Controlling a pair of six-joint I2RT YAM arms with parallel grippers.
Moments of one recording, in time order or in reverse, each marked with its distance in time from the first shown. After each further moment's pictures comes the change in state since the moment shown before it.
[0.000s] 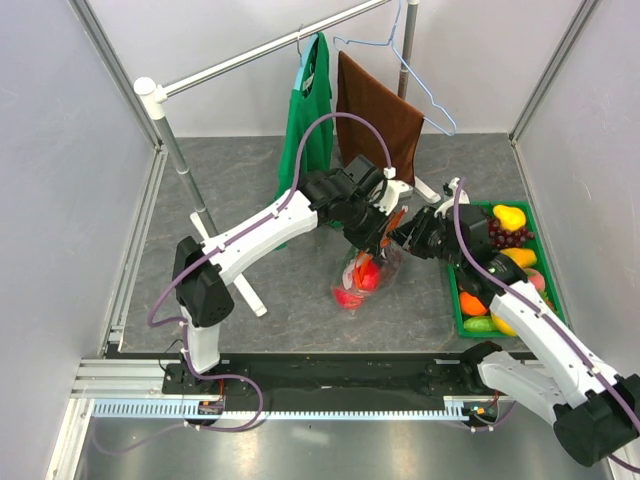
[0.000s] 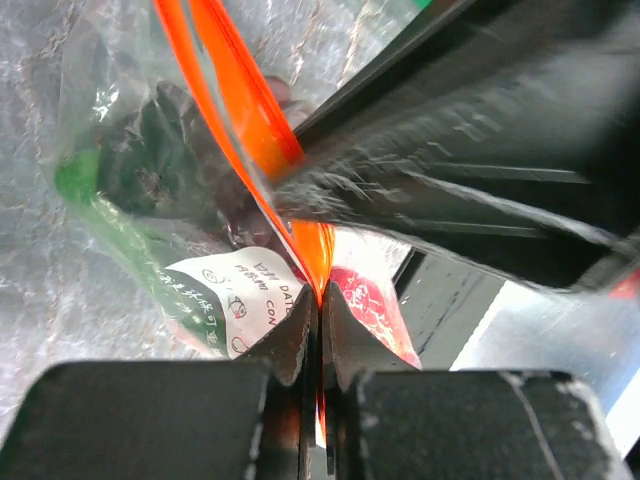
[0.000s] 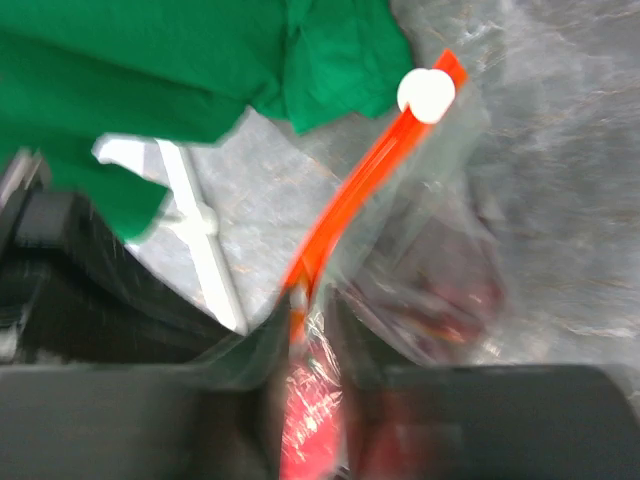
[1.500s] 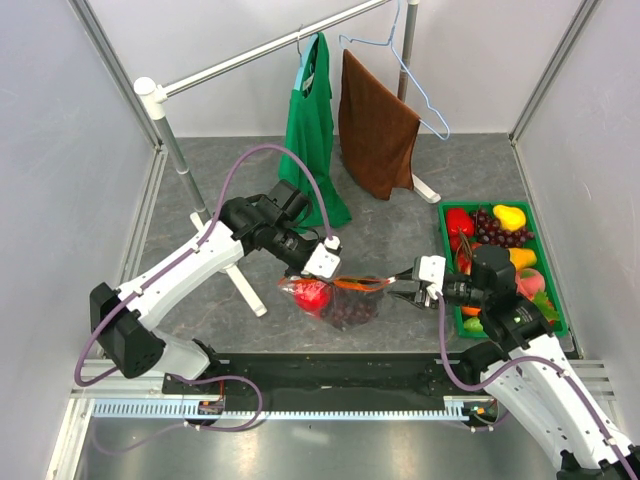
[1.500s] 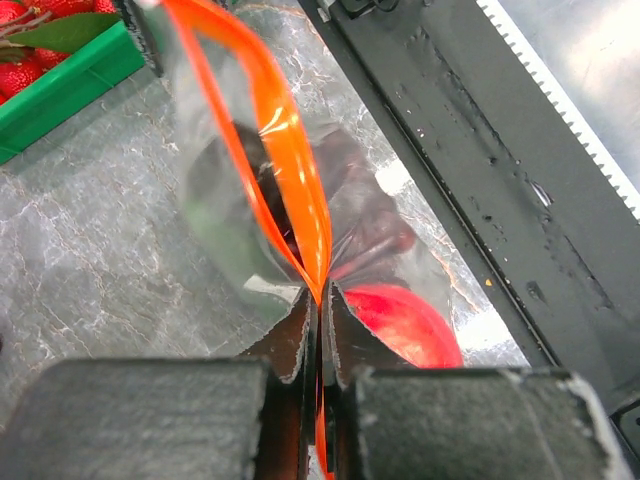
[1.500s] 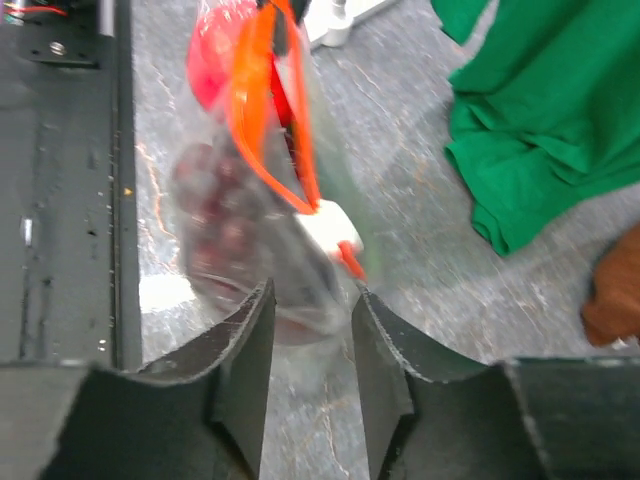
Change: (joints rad) left arm 0.155 -0.491 -0.537 -0.084 0.544 1.340; right arm -0.034 -0.382 -0.193 -0.139 -0.727 -1.389
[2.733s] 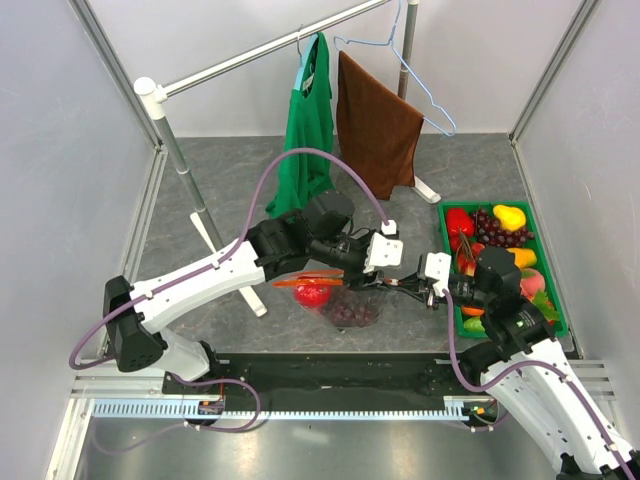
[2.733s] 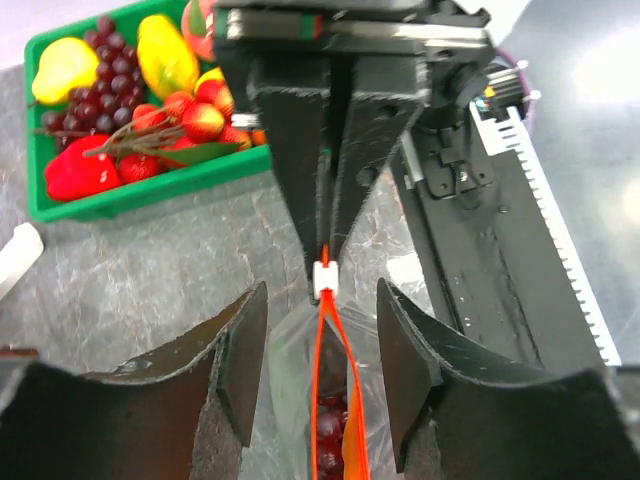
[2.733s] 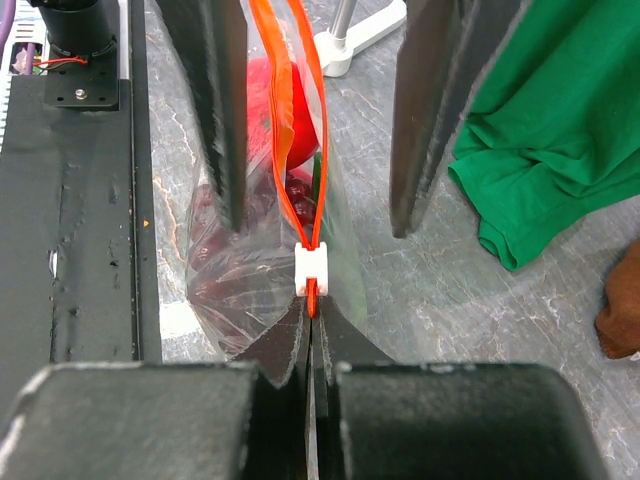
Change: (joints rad) left arm -0.299 0.038 0.048 0.571 -0.274 -0.716; right arm 0.000 -0.030 -0.002 0.053 -0.028 0.116
